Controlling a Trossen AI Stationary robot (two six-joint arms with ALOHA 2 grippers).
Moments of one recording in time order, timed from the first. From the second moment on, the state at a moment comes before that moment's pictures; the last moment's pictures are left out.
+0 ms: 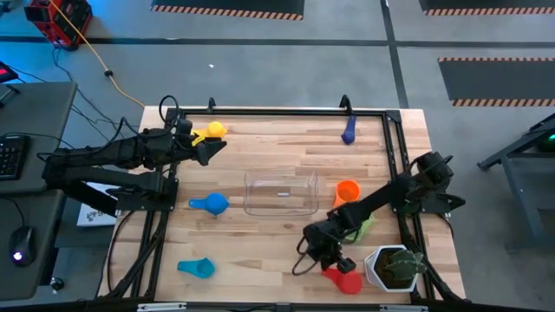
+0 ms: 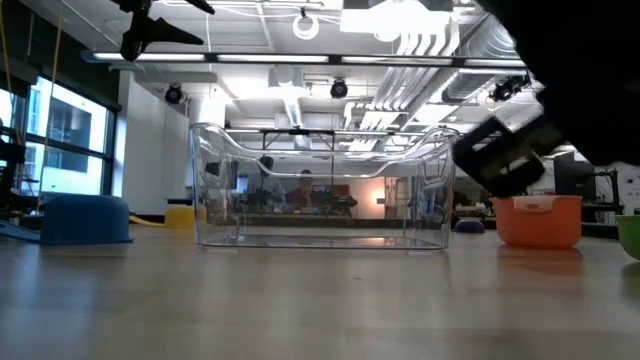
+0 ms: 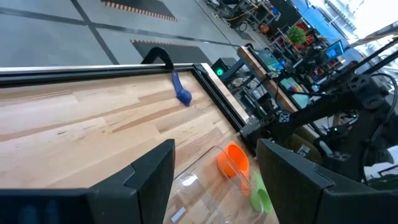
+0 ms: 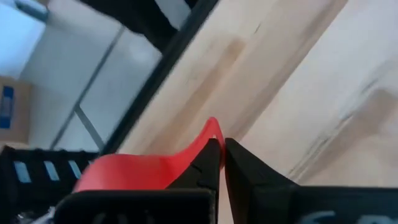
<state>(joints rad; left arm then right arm) 0.07 0.68 0.76 -0.38 -0.38 -0.83 0.42 1.80 0.99 -0.21 -0.60 0.00</state>
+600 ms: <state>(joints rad) 0.07 0.68 0.76 -0.38 -0.38 -0.83 0.17 1.55 0.99 -0.01 -0.87 0.25</state>
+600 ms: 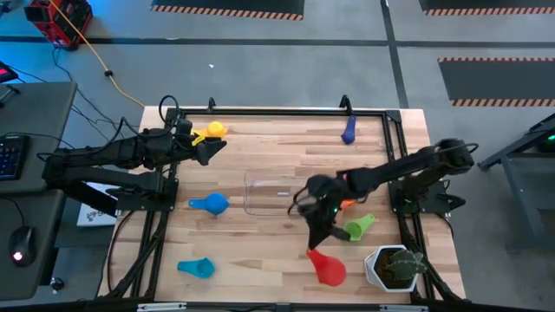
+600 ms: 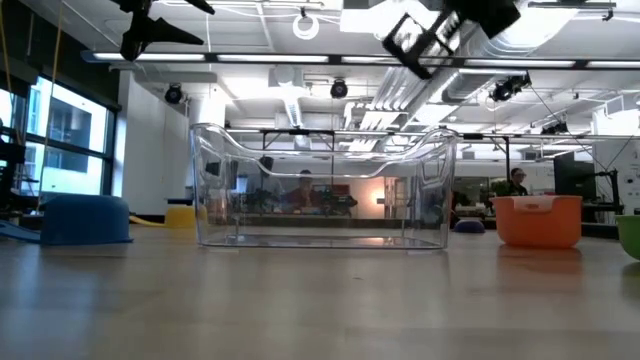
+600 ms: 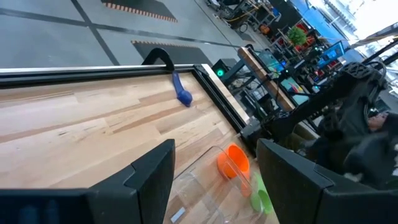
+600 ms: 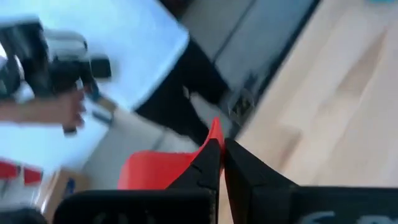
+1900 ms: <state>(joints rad) 0.07 0.68 0.76 -0.38 -0.43 -0.83 0.42 1.00 1.10 -0.95 0.85 0.47</state>
